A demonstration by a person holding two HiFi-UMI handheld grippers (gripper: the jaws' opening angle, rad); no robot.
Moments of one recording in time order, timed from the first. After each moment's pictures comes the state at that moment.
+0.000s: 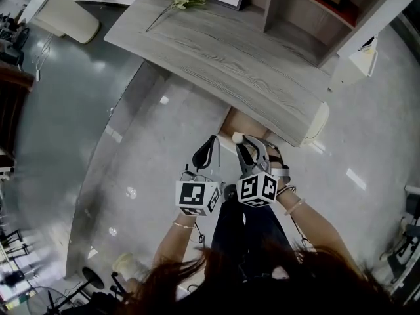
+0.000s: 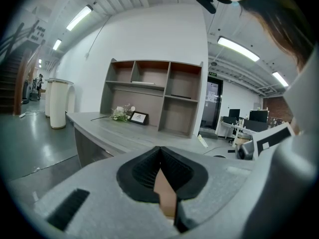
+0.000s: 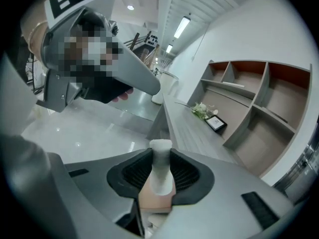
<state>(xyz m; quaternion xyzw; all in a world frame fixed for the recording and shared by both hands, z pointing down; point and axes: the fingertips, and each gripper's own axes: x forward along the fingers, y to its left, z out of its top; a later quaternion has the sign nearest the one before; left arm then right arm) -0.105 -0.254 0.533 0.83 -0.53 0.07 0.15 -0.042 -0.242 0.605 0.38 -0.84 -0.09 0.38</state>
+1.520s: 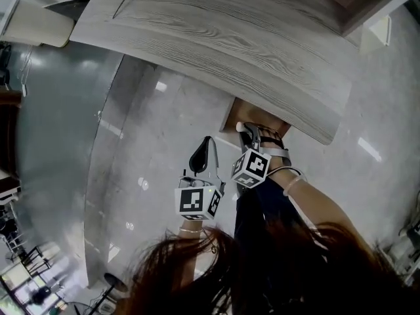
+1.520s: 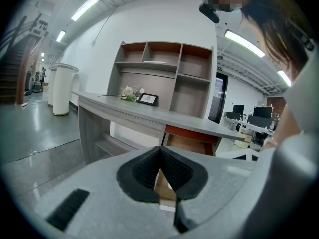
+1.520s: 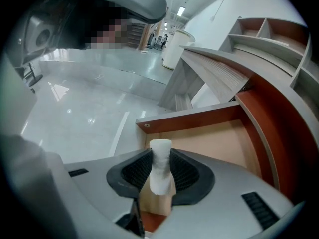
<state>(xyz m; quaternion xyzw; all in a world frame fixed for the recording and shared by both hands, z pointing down) -0.144 -0.281 0.679 0.82 -0.54 0.09 0.19 -0.065 -0.282 0.817 0.32 -0.78 -0.02 0.54</state>
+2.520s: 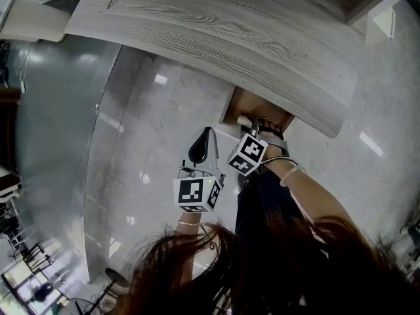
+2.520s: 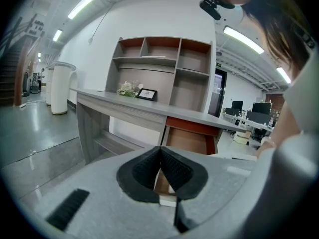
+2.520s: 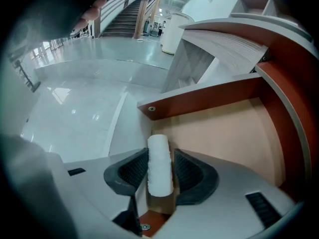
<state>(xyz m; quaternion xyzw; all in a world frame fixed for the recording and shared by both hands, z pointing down) -0.141 -0.280 0.703 0.82 -0.53 0.11 0.19 -0.056 -0.274 0.865 0.31 -0.75 0.04 0.58</state>
